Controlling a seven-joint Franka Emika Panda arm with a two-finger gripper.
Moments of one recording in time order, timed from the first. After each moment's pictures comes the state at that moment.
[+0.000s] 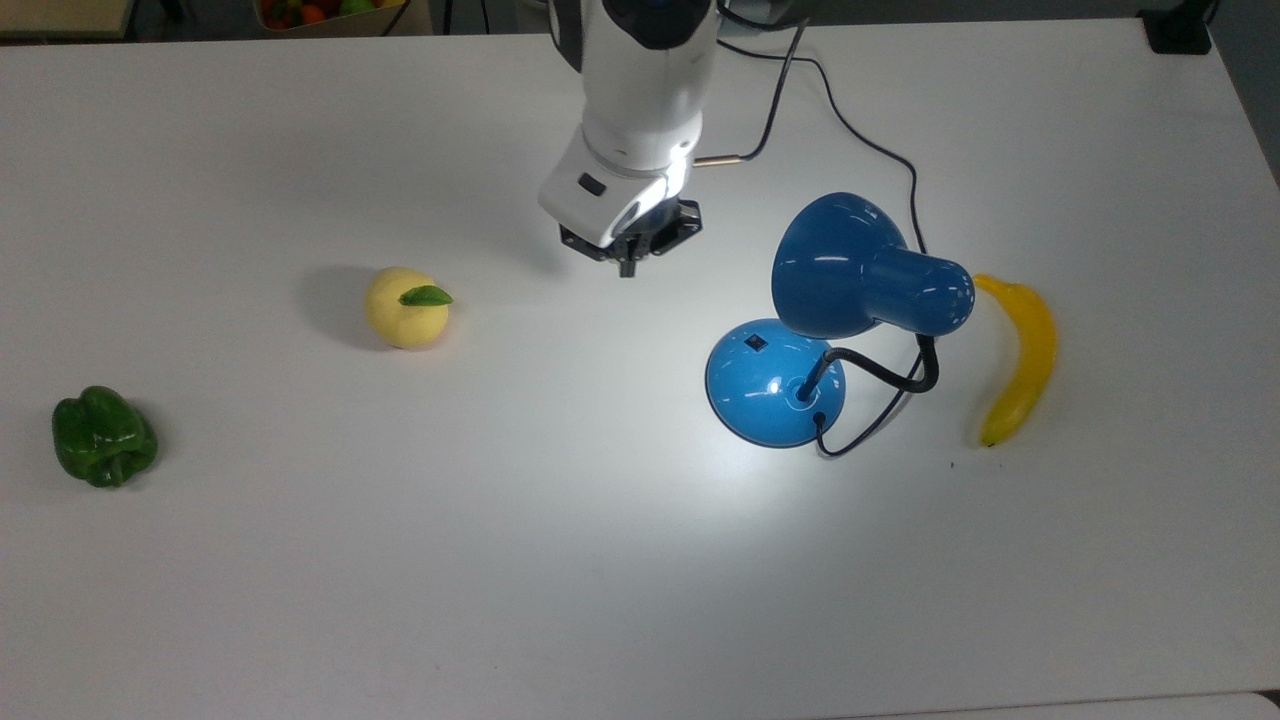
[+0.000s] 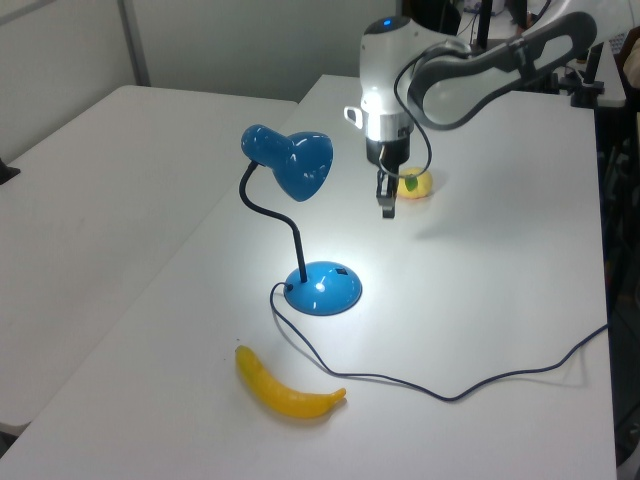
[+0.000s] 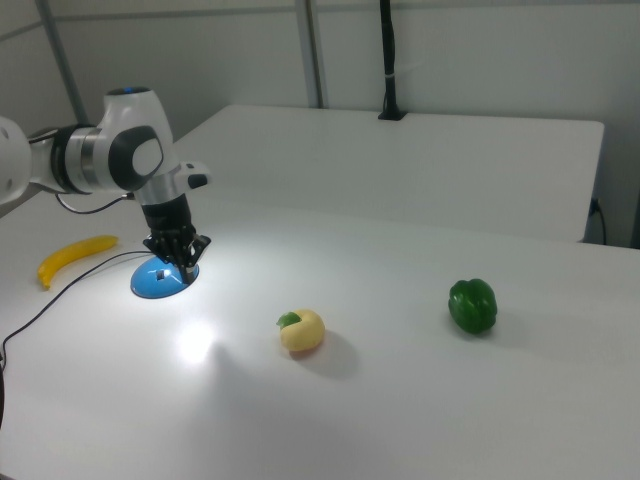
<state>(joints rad) 0.09 0.36 0.14 -1.68 -0.11 2.00 0.08</state>
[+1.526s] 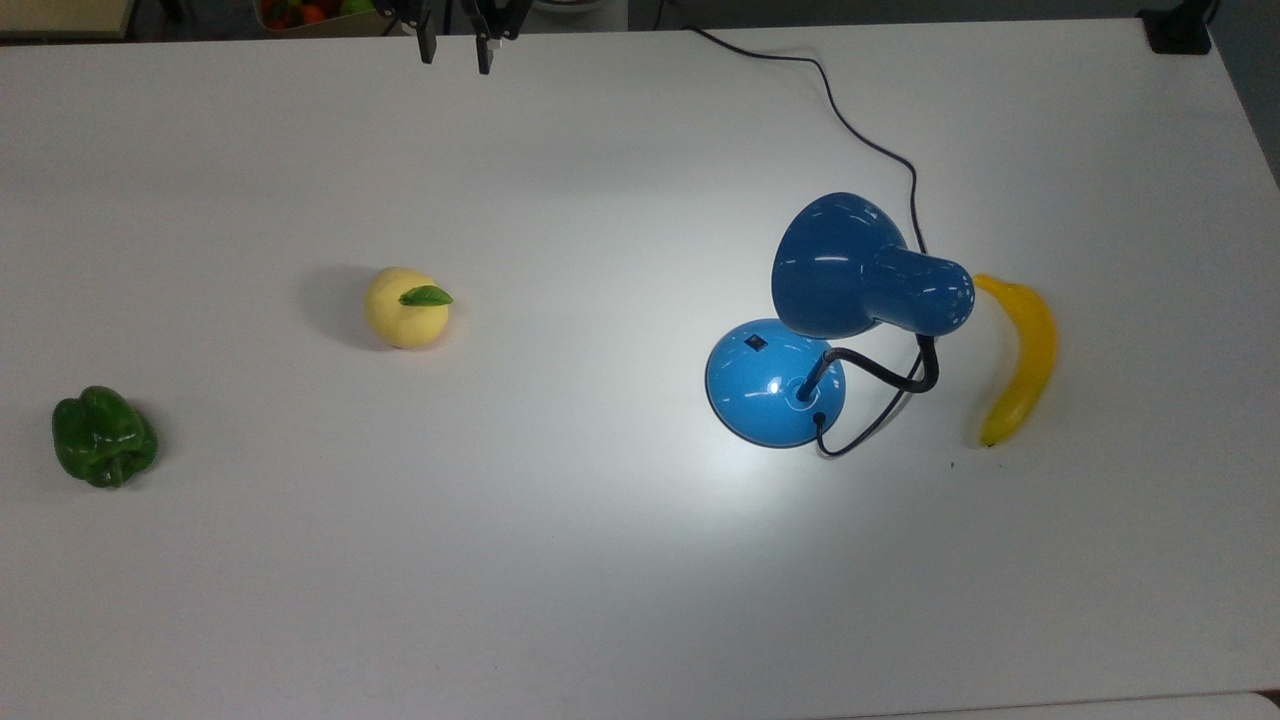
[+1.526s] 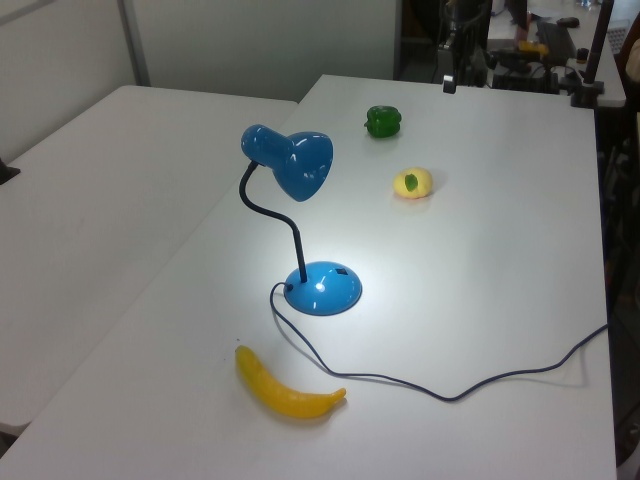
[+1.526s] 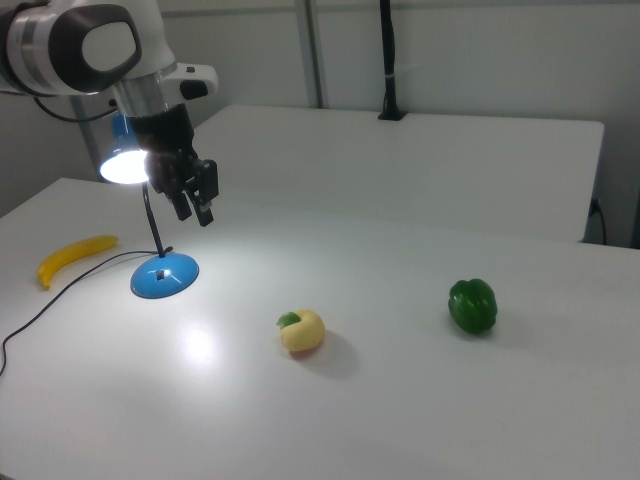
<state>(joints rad) 0.01 0.00 0.01 -1.68 -0.08 1.71 0.11</state>
